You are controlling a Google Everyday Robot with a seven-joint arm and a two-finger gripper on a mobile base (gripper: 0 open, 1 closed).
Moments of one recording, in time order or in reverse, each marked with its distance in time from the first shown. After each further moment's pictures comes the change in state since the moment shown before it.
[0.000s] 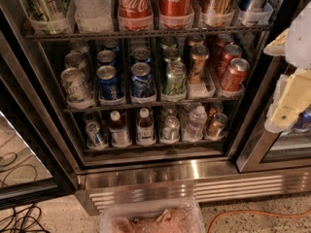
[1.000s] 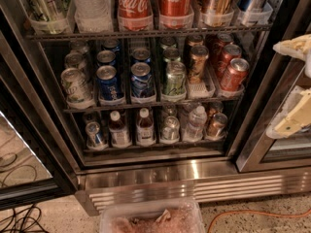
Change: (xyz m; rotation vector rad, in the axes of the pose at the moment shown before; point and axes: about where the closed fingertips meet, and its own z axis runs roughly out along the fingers) arm 0.004 0.003 -0.001 0.154 -0.240 -0.029
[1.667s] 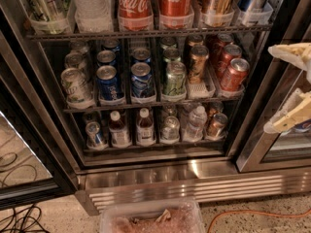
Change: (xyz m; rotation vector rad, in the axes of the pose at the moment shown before) arm 0.018 -0.019 0.025 -0.006 -0.275 -0.018
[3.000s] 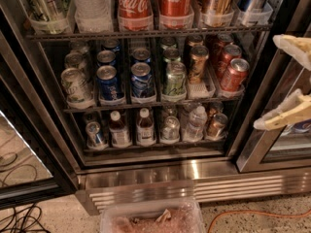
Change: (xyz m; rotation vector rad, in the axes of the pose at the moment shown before) arm -0.033 0.003 -0.009 0.154 -0.184 -0.019
